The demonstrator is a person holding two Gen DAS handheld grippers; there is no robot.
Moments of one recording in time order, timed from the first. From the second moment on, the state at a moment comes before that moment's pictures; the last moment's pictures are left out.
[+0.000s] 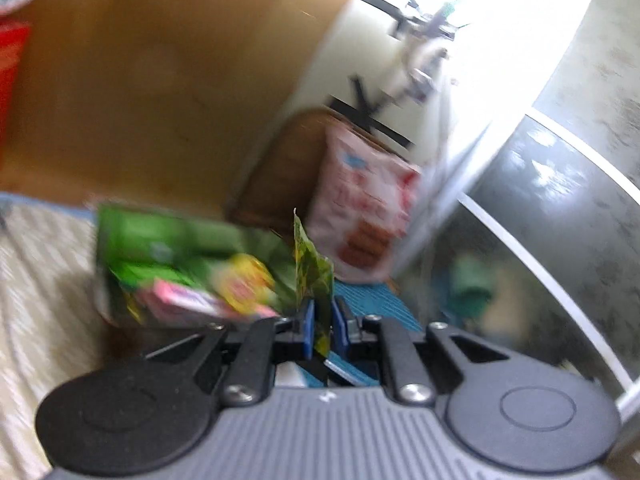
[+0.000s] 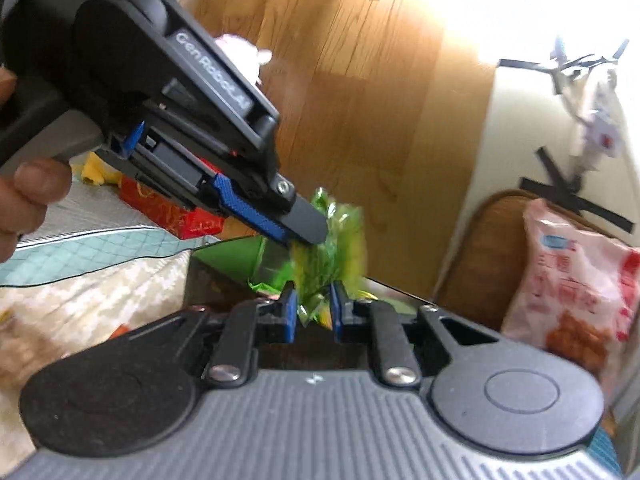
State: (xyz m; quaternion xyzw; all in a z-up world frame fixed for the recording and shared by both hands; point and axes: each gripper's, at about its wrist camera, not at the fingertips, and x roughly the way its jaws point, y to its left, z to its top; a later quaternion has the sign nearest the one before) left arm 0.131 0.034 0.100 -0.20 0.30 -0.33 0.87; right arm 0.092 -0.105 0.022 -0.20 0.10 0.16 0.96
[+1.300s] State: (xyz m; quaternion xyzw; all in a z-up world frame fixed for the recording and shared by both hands) left arm 0.004 0.166 0.012 -0.27 0.34 -0.19 0.88; right arm 0.020 -0.076 -0.023 0.05 0.33 0.31 0.89
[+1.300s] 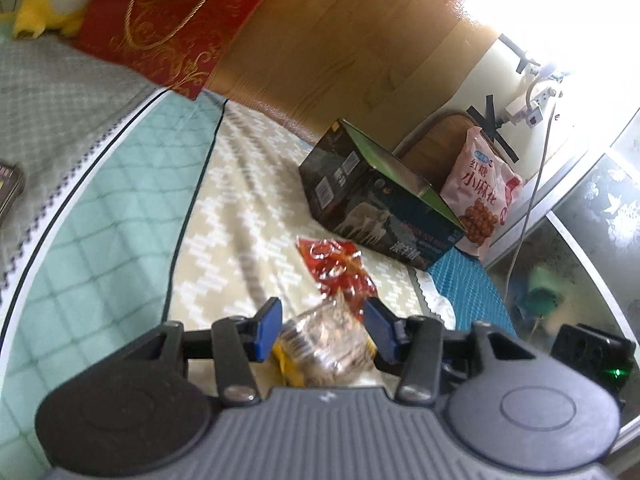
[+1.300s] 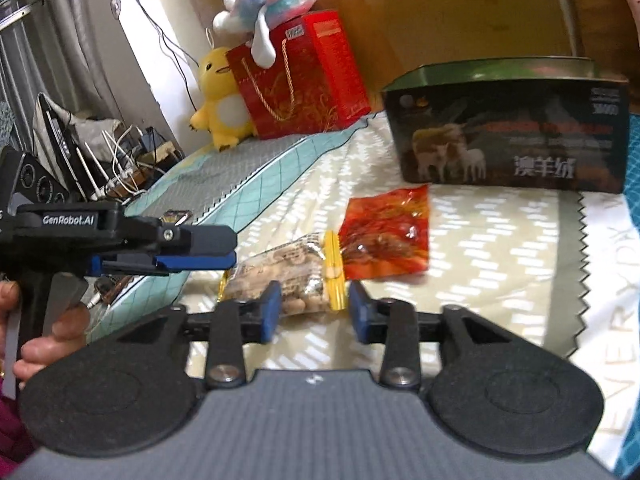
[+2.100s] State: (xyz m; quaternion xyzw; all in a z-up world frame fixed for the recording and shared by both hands) left arm 0.045 -0.008 0.009 -0.14 0.39 -0.36 0.83; right arm -0.060 -0.182 -0.020 0.05 0.27 0.15 0.95
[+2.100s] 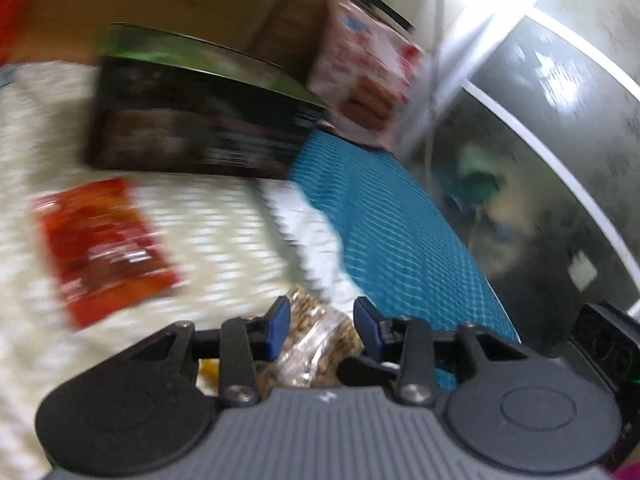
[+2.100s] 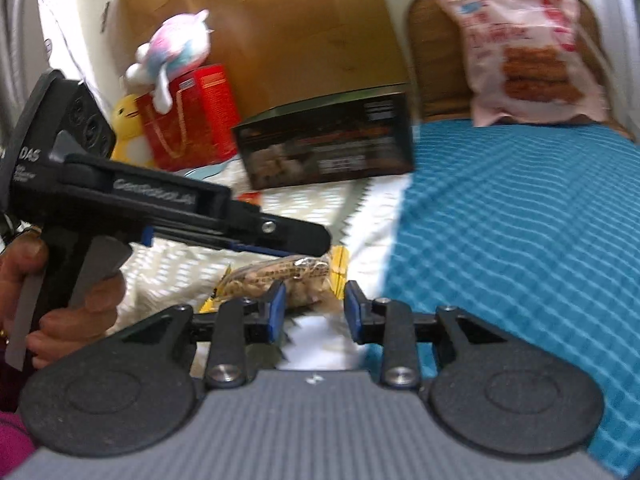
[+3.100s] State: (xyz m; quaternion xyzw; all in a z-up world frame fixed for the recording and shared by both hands) left arm 0.041 0.008 0.004 -0.18 0.44 -0.37 0.80; right arm -0.045 -0.178 -0.010 -0.02 0.26 0.23 0.94
